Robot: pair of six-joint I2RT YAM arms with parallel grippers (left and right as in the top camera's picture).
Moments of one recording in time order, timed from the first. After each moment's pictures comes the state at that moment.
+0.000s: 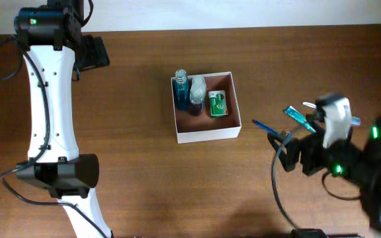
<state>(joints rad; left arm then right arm) -0.03 2.11 2.56 -1.66 -0.27 -0.31 -0.04 0.90 1.34 -1.11 -0.52 -0.12</state>
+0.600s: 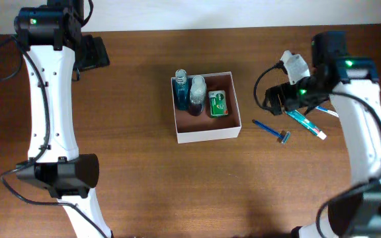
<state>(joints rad) -0.03 2.11 2.56 -1.66 -0.27 -0.31 -0.04 1.72 1.63 -1.23 -0.22 -0.32</state>
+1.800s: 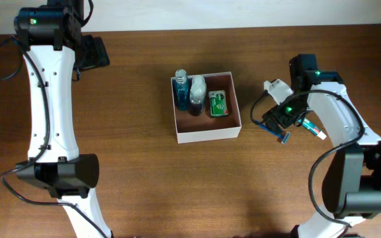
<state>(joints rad) -0.03 2.11 2.56 -1.66 -0.27 -0.31 -0.02 1.85 1.40 -1.01 -0.04 -0.61</state>
